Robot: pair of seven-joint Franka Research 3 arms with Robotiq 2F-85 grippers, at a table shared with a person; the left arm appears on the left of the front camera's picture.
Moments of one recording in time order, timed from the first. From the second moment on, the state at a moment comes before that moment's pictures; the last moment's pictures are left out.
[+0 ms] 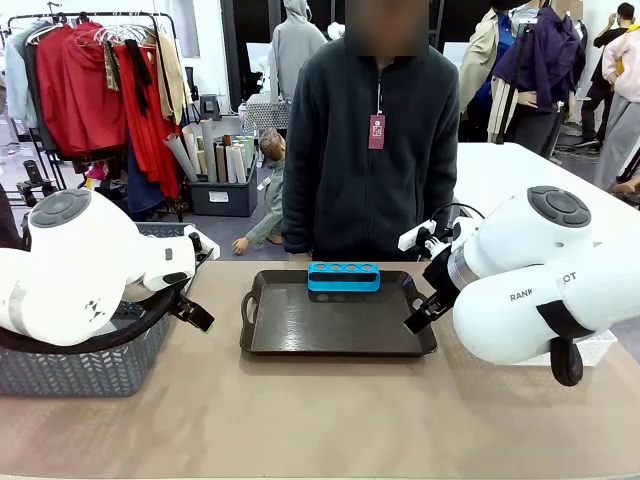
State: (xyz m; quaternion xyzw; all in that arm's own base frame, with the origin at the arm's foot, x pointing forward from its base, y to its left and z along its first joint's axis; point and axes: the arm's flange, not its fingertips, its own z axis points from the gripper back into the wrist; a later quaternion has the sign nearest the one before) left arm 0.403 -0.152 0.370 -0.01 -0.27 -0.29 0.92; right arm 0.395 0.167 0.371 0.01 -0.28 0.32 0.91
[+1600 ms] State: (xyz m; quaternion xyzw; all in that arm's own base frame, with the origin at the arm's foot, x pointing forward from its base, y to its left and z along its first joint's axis) left arm 0.398 -0.161 0.371 -0.02 -0.26 -0.31 0.92; right arm 0.387 0.185 0.368 0.03 -0.25 0.33 0.91
